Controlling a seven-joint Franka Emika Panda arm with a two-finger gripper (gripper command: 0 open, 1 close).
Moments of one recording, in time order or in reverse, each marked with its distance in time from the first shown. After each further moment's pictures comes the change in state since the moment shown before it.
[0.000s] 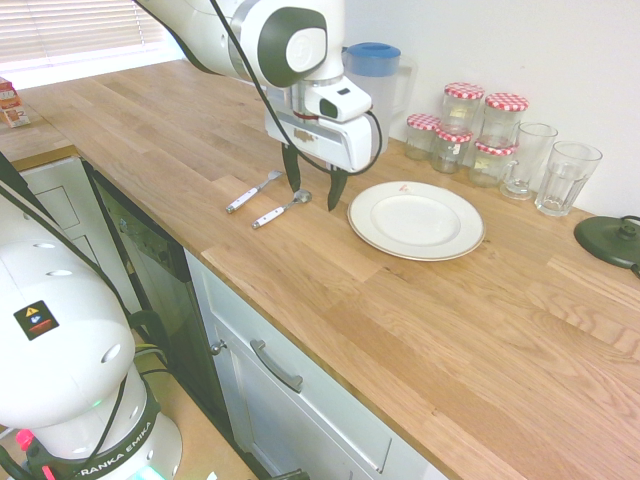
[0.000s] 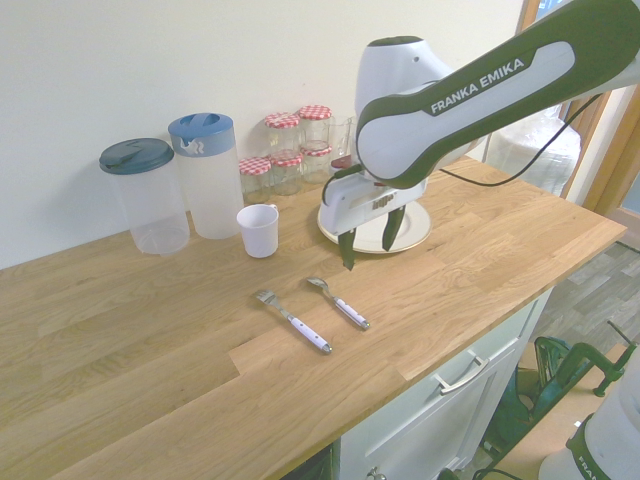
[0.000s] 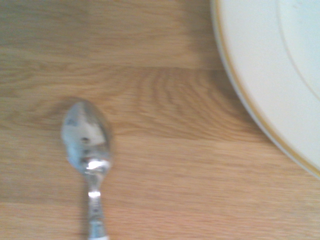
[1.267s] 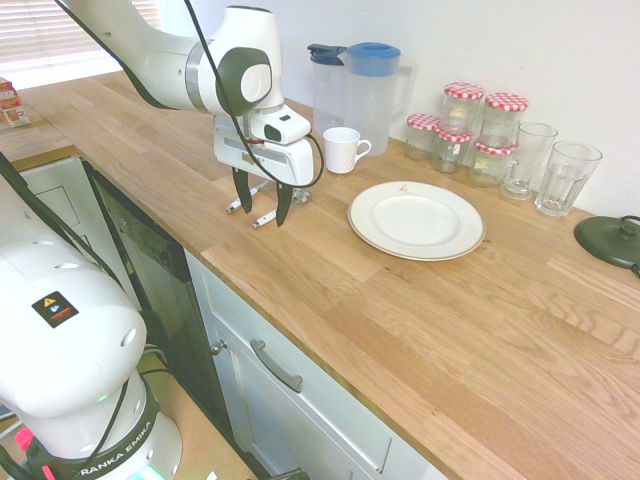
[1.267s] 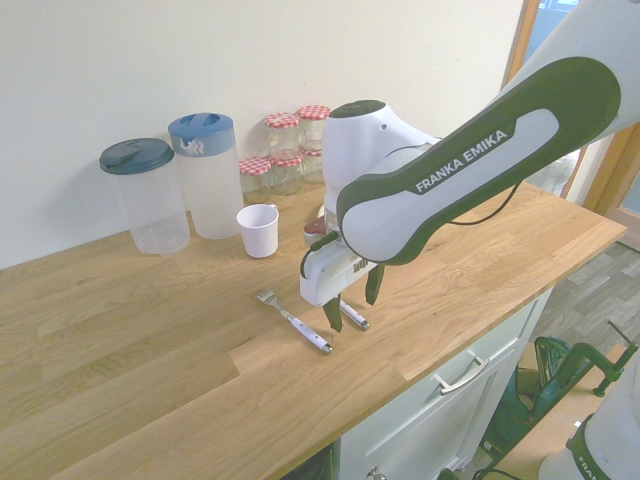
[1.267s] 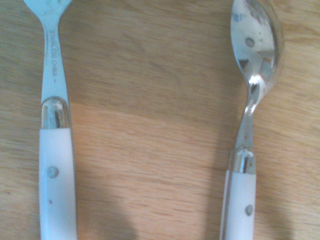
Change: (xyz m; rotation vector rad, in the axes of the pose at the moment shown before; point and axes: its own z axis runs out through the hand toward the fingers) arm -0.065 -0.014 0.064 -0.057 -0.042 -0.128
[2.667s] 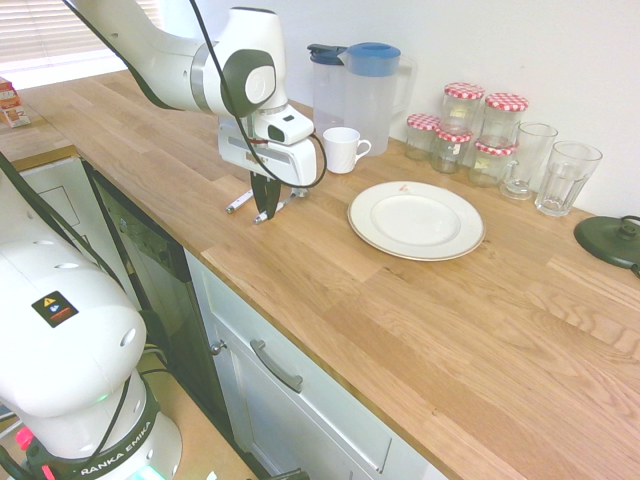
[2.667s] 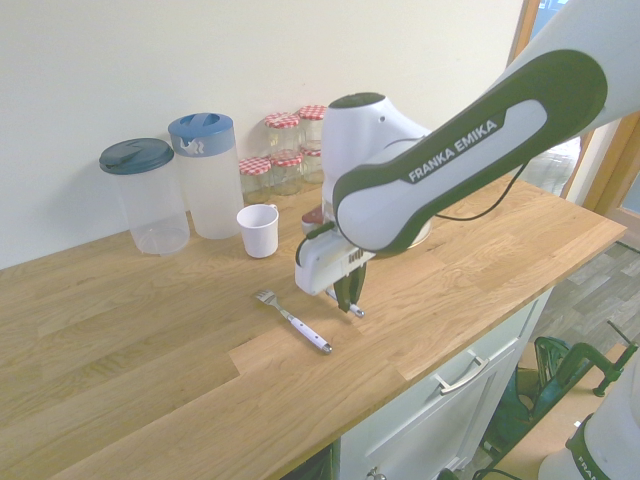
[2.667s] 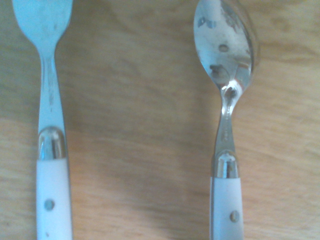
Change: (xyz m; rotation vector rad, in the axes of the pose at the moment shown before) arm 0.023 -0.002 -0.023 0.045 0.023 0.050
